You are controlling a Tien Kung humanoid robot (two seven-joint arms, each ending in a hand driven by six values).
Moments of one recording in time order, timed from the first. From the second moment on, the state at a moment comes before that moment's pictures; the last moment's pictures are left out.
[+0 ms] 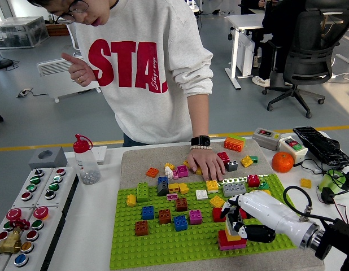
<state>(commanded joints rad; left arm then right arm) -0.10 0.03 -1.25 -0.18 1.09 0.24 0.24 0.57 -0.70 0.55 1.62 -1.70 -0.22 0.03</state>
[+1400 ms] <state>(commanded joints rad) -0.10 0.03 -1.26 -0.18 1.10 0.24 0.24 0.37 -0.77 0.89 1.71 -1.75 -0.32 -0.08</state>
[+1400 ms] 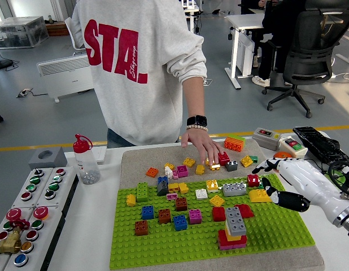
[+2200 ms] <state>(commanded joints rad) -0.09 0.03 -1.27 -0.18 1.11 0.24 0.25 0.12 -0.51 1.31 1.67 -1.15 -0.33 0.17</state>
